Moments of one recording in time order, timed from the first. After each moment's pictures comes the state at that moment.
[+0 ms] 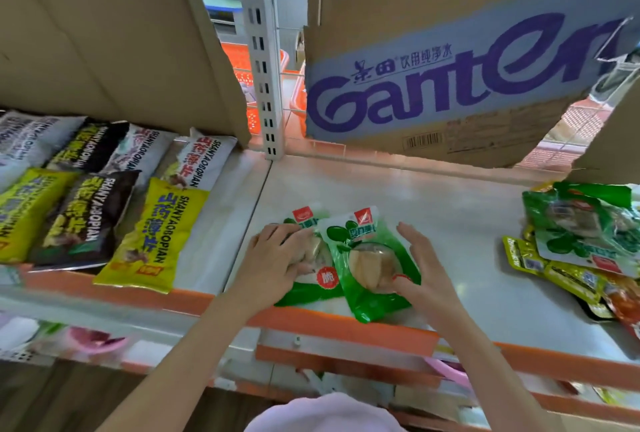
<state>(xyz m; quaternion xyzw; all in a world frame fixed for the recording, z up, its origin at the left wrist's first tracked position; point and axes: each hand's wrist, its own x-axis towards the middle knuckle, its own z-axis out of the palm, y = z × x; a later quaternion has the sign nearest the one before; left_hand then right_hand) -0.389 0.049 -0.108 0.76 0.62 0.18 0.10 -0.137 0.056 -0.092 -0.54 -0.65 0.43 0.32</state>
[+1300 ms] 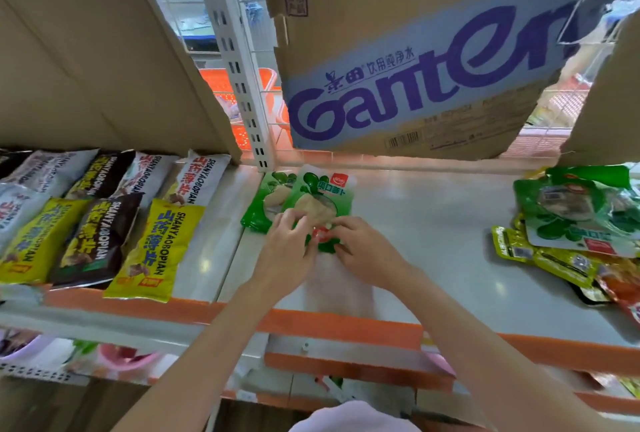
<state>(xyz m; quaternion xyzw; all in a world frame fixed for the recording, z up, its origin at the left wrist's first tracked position) -0.341 0.065 -0.081 0.73 0.63 0.25 0.05 -0.182 0.108 -0.097 -0.41 -0.87 0.19 0.19</state>
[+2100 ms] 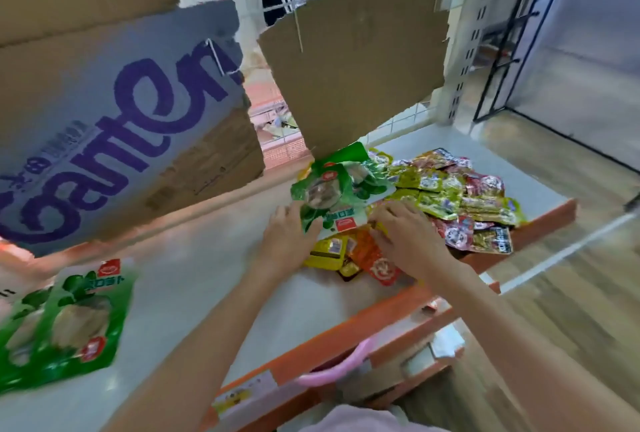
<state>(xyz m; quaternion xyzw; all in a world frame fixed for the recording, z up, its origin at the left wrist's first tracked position) -0.016 0.153 -0.079 0.80 0.54 0.14 0.22 0.170 0.054 -0.069 -0.70 -0.69 0.03 0.16</state>
